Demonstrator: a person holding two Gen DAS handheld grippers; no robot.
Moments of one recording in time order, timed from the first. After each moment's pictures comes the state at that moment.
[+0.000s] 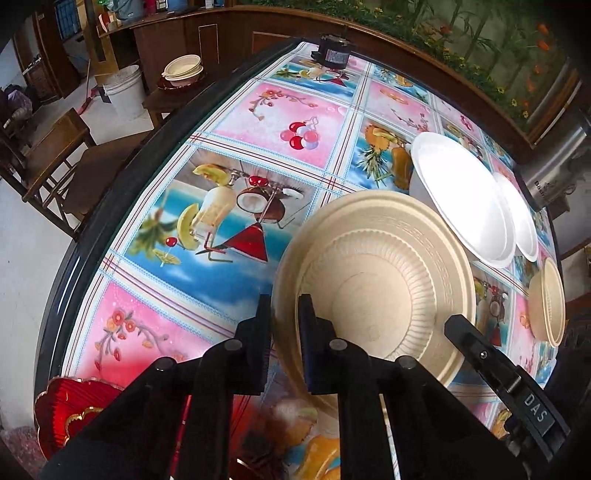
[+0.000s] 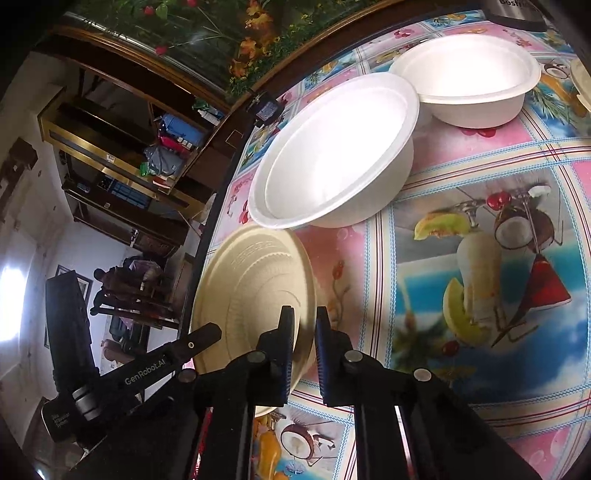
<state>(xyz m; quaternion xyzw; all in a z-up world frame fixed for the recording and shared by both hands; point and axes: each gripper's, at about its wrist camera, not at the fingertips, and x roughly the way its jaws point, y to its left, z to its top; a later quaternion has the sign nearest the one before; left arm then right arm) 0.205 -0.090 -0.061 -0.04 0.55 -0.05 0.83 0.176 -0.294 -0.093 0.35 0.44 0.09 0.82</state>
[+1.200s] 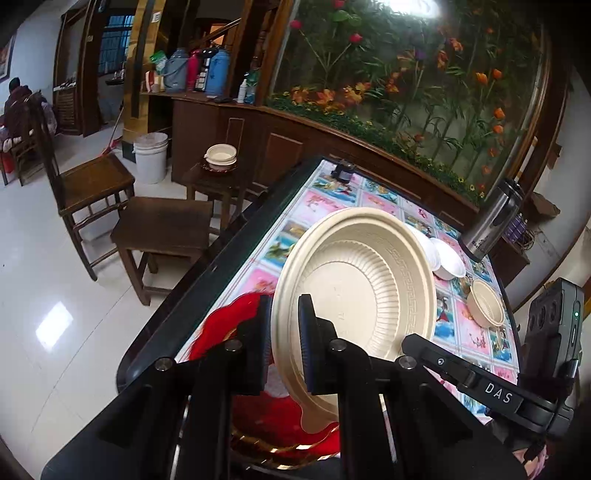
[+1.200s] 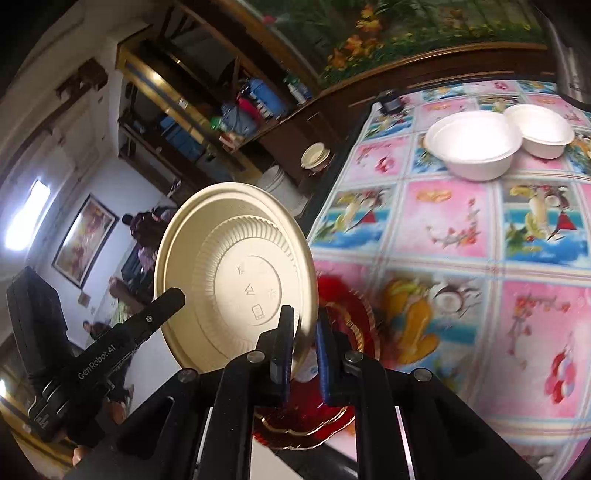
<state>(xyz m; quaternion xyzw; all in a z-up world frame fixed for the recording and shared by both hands) 0.023 0.069 0.040 -0.12 0.37 -0.07 0.92 0.033 -0.142 0.007 0.24 0.41 0.20 0.86</state>
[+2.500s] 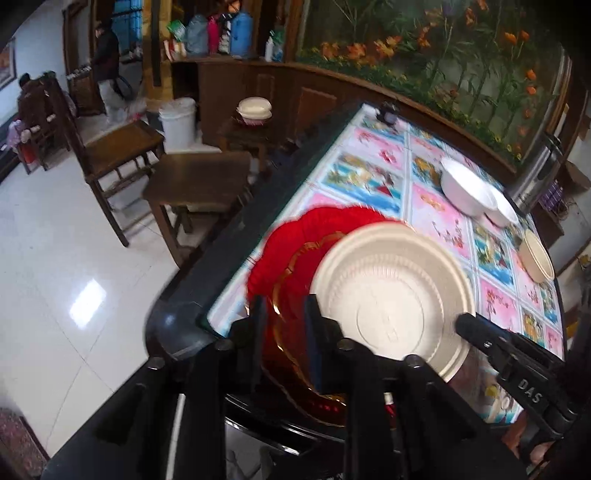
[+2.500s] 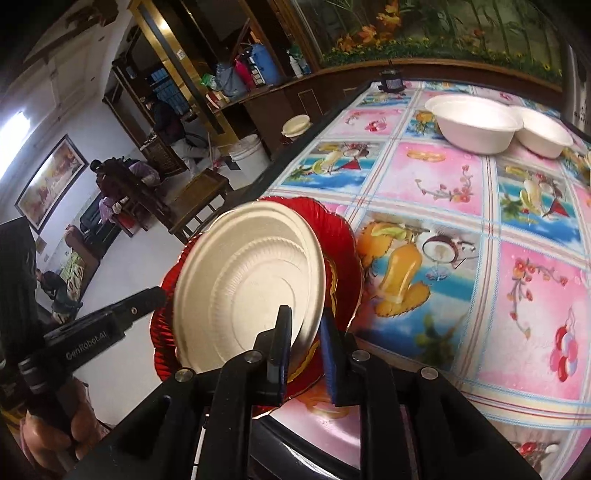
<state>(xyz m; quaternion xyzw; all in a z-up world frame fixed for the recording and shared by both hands) 0.004 0.089 -0.027 -0.07 0.43 -0.01 0.90 0.005 -0.114 -0.045 0.11 0.43 0.15 0.88</state>
